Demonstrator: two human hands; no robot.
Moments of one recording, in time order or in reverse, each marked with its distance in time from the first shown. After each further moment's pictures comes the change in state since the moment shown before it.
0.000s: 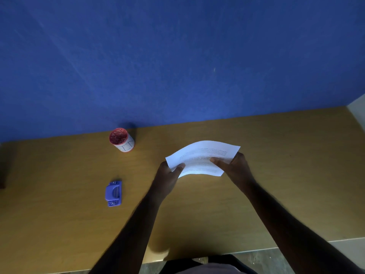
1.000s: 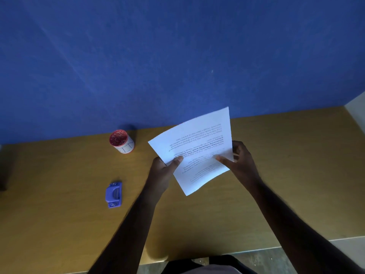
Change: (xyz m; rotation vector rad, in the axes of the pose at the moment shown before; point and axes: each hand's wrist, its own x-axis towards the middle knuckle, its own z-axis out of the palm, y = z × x) left_hand -0.010 0.031 -0.009 -0.252 0.017 0.067; right_hand 0.001 -0.002 -0.018 -0.101 0.068 -0.047
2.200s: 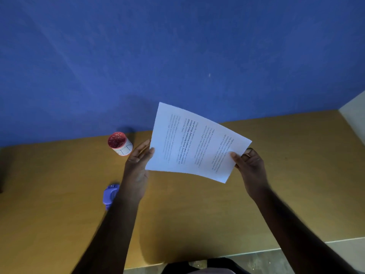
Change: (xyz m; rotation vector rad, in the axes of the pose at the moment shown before) left_hand 0.017 0.001 -0.045 -0.475 0.215 -0.123; right_hand -0.014 0.011 -0.018 0.497 0.127 0.107
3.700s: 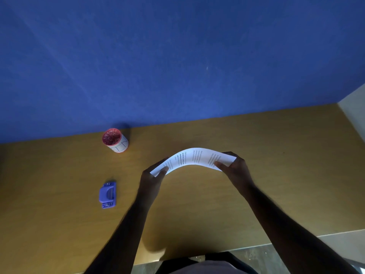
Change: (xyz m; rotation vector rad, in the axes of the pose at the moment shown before) left_hand -0.003 -0.074 -0.016 0.731 0.008 0.081; right_hand 0.017 0.046 0.002 -0.551 -0.075 -0.002
